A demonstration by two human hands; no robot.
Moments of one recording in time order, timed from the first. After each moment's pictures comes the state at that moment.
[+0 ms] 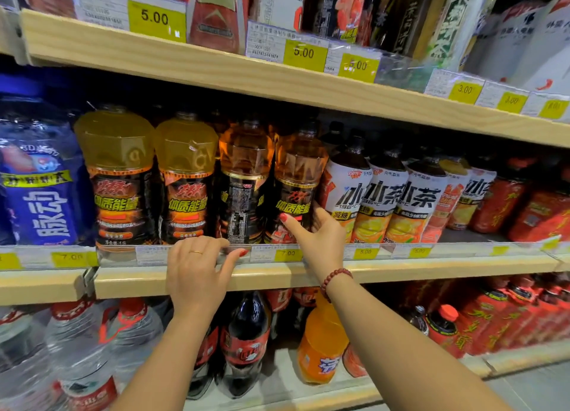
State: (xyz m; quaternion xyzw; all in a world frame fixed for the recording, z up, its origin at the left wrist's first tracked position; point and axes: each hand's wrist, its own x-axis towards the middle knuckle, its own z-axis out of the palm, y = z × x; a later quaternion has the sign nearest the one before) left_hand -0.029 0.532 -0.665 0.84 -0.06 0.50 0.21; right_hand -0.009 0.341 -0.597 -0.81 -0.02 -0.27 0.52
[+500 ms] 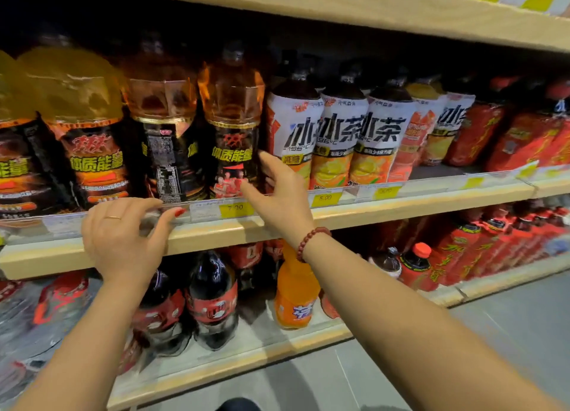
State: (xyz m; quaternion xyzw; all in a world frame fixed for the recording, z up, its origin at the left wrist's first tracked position) left_hand -0.029 0.529 -0.664 0.83 -0.05 0.52 0.18; right_hand -0.023 0.307 -0.598 -0.86 -0.12 -0.21 0.45
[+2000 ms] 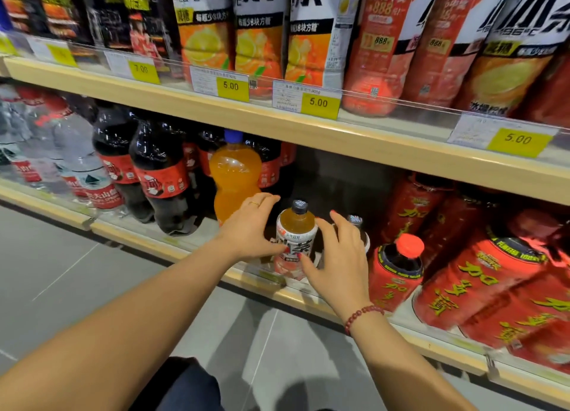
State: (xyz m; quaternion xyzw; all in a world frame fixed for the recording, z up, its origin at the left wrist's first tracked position) left_hand -0.054 0.167 -0.807 0.98 0.06 0.09 0.17; right_hand -0.037 -0.026 -0.828 -0.92 -0.26 -0.16 0.24
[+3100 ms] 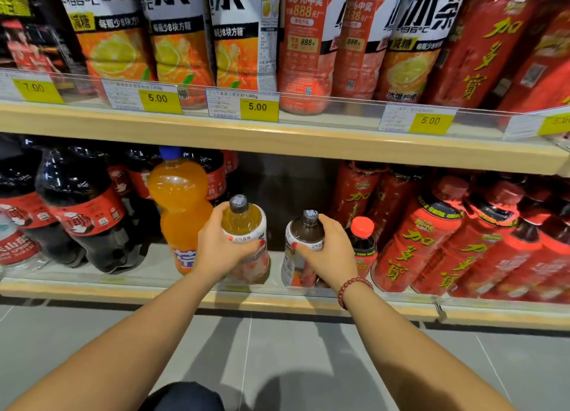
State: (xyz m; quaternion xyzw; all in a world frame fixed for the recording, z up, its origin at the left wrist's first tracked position) left_hand -0.034 0.154 -0.847 0.84 0.09 0.22 0.49; right_hand -0.007 -0.057 -0.834 -0.91 -0.07 -0.06 0.40
